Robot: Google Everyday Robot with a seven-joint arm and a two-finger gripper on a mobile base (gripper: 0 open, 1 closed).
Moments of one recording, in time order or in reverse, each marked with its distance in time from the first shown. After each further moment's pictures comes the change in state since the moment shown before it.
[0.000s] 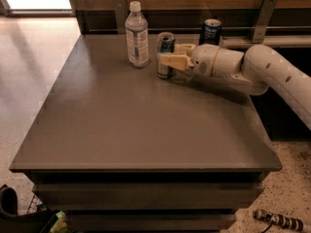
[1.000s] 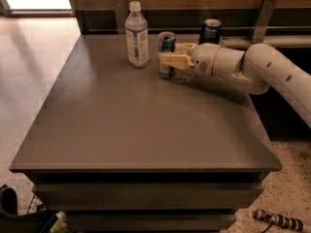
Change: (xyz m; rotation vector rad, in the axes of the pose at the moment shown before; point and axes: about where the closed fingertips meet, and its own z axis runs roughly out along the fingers) arm -0.002 0.001 0.004 0.009 0.012 -0.026
